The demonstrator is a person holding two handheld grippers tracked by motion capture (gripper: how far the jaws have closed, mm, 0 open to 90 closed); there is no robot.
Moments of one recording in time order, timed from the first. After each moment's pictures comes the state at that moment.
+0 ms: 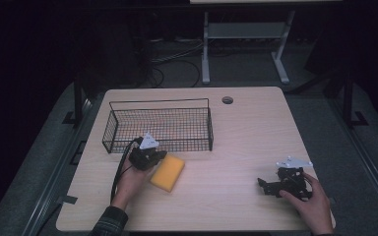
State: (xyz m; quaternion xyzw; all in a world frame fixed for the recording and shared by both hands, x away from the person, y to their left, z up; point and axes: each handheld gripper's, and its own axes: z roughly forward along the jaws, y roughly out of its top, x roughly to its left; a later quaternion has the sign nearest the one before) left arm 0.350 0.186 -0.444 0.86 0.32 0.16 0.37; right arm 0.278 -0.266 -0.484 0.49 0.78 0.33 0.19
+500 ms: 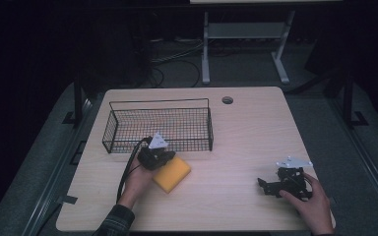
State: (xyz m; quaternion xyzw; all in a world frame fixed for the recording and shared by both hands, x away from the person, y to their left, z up) left arm 0.352 0.165 -0.444 0.87 0.30 0.14 0.37; right arm 0.278 -0.266 -0.484 0.49 0.78 0.33 0.19
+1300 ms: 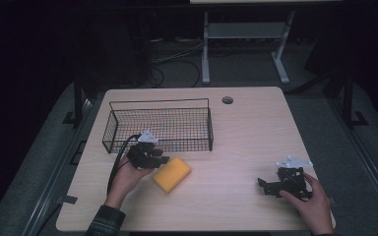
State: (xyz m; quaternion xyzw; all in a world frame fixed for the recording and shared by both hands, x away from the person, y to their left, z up) left arm 0.347 0.189 -0.421 0.87 0.35 0.09 0.35; right arm 0.278 -0.266 -0.484 0.49 0.78 0.33 0.19
